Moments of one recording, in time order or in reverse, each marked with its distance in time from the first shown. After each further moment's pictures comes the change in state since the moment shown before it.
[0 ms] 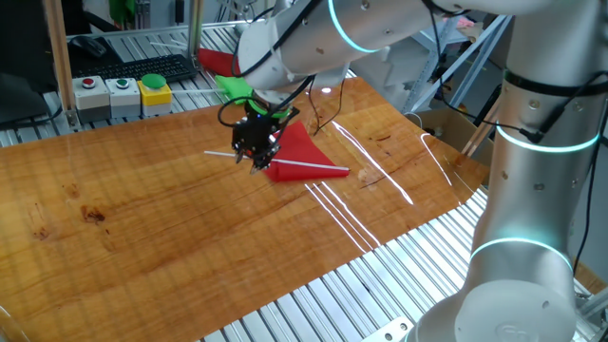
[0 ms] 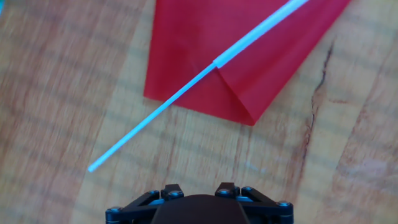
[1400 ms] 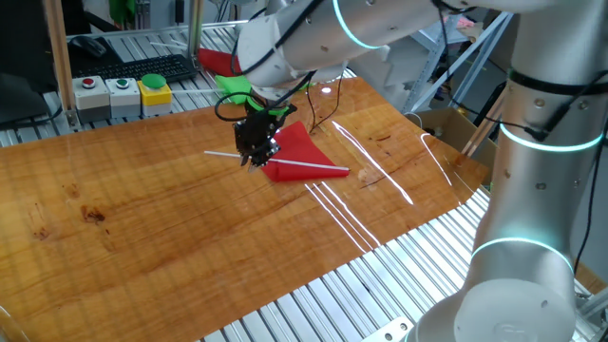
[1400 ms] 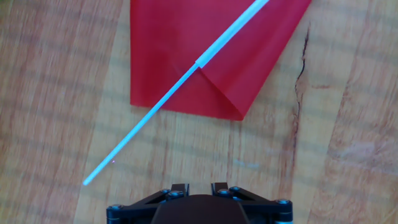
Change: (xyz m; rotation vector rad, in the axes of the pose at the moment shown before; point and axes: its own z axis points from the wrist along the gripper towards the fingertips) arm 0.001 -0.005 -0.008 0.052 -0.007 0.041
